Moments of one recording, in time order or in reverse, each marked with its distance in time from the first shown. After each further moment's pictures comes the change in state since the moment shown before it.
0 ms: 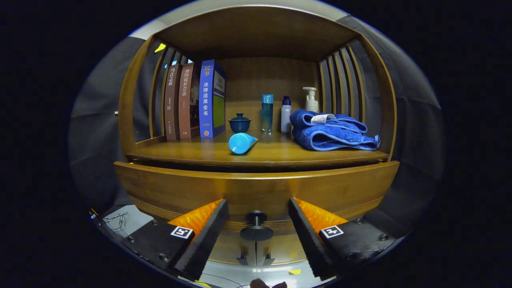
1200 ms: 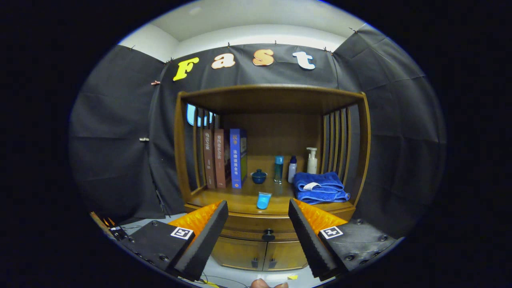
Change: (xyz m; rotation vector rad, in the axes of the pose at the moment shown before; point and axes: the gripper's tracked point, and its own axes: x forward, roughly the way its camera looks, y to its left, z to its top) arm -0.204 0.033 0.181 0.012 -0.198 0.118
